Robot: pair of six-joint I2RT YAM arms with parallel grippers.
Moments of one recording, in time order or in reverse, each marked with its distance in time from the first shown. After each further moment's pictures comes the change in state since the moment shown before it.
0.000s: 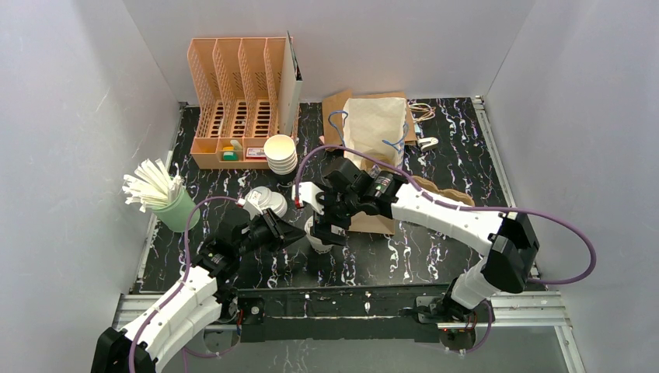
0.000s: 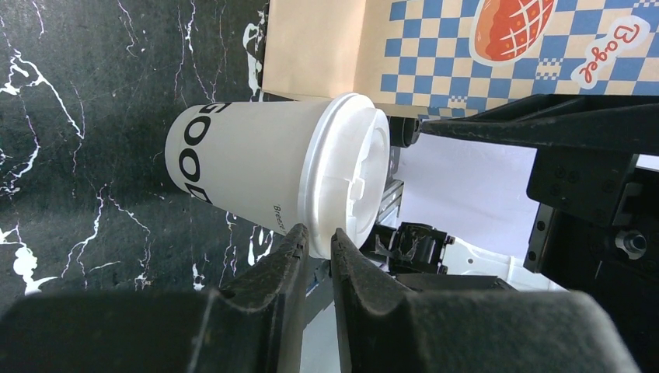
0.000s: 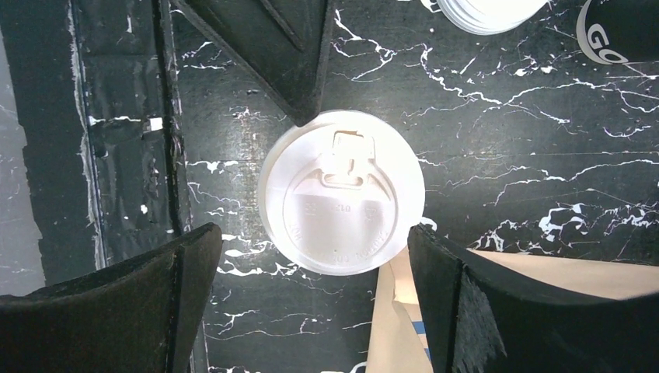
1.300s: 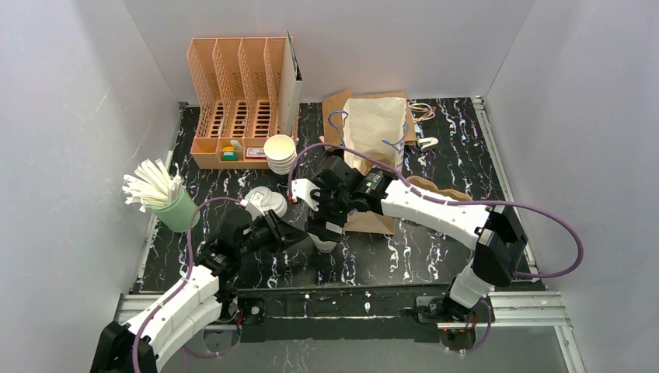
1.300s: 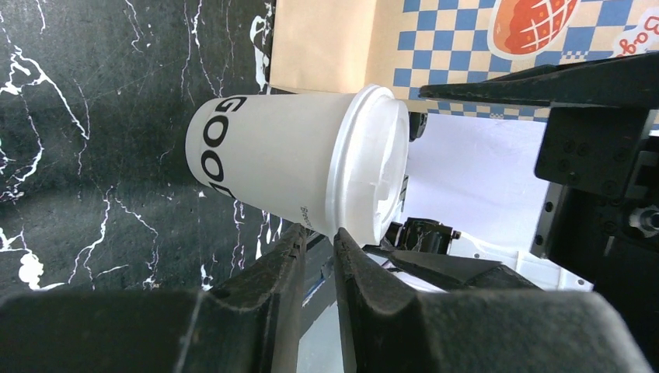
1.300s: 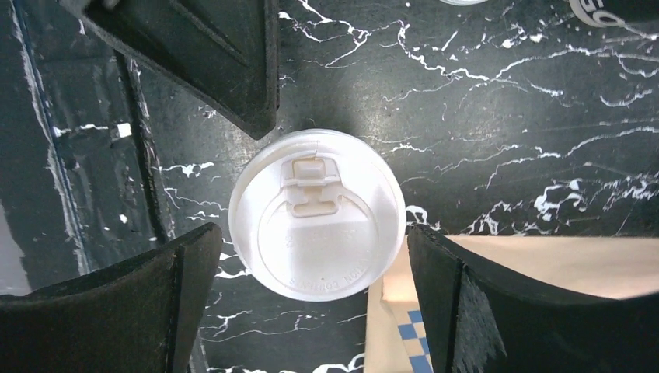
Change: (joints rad) left arm 0.000 0.031 -0.031 0.059 0.019 0.003; right arm 0.002 0.082 0.047 -0.010 0.072 0.006
